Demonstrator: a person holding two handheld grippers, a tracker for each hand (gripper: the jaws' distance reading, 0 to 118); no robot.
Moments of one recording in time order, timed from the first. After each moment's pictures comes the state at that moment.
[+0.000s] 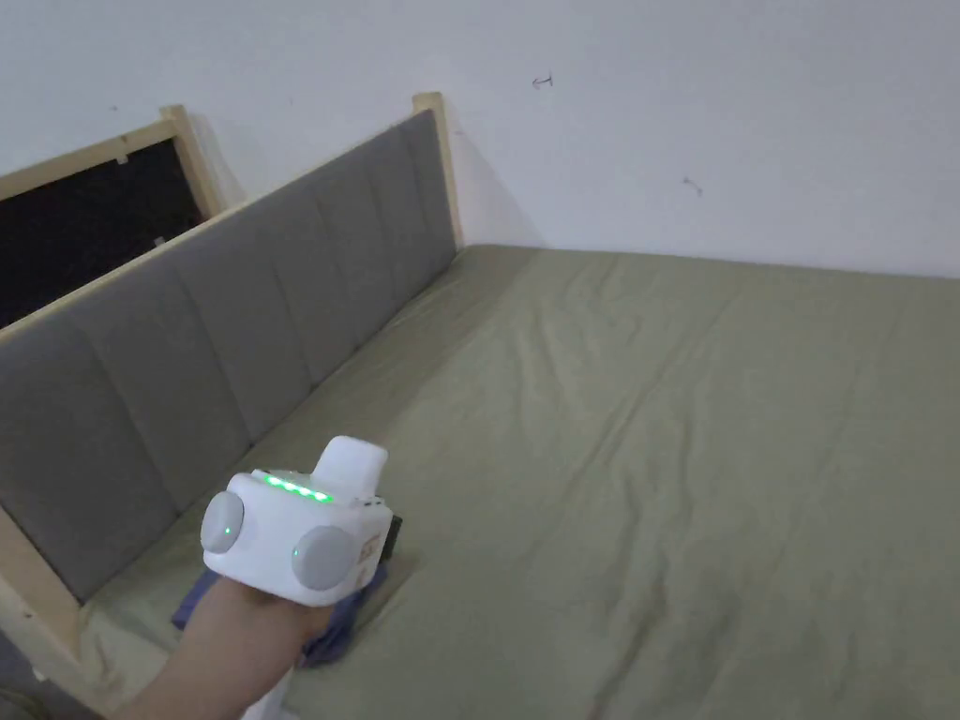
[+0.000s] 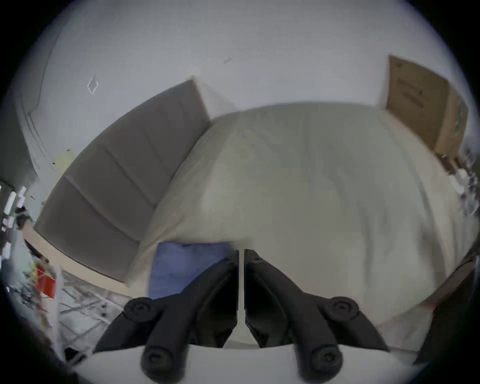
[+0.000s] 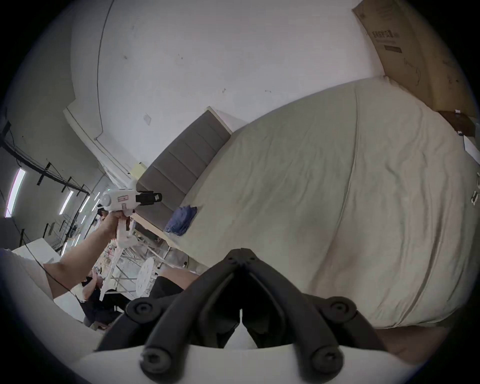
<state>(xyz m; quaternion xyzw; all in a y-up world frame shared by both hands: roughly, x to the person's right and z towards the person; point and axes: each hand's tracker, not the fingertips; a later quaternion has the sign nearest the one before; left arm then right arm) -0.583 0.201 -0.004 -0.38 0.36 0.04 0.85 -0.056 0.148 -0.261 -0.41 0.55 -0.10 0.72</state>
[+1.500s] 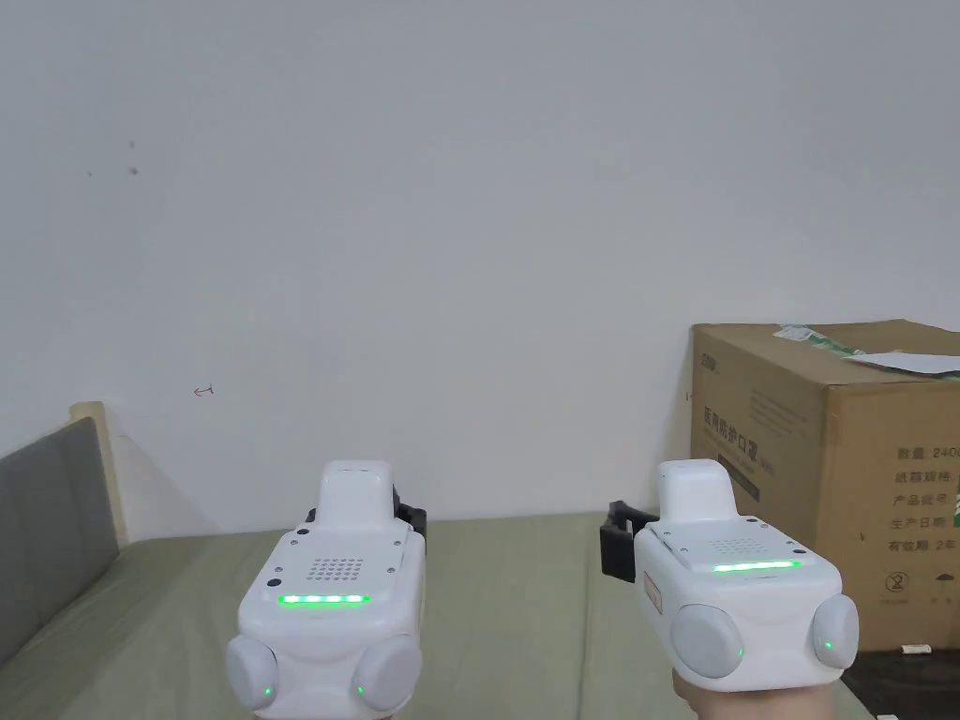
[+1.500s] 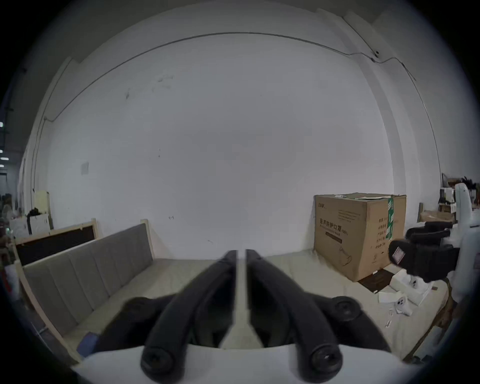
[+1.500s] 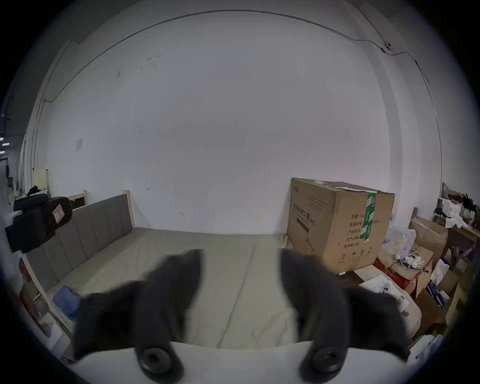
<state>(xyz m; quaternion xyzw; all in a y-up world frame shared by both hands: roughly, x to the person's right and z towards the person) -0.296 0.389 -0.142 0.00 0.28 -0.04 0.96 -0.088 0.376 -0.289 -0.07 0.27 0.03 0.96</state>
